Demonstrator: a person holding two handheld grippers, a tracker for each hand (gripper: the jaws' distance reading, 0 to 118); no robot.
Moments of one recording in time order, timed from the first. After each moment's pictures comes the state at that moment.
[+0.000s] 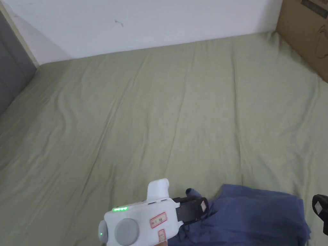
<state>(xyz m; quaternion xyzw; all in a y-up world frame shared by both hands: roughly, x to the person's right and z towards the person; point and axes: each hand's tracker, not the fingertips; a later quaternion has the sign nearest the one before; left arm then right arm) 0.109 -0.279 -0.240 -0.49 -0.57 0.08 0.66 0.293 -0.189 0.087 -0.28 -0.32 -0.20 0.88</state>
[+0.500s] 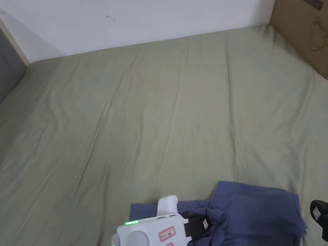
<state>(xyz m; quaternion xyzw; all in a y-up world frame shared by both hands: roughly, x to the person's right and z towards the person) 0.133 -0.337 -0.210 -0.55 -0.56 0.03 0.62 0.292 -0.200 0.092 -0.29 -0.32 -0.23 0.87</state>
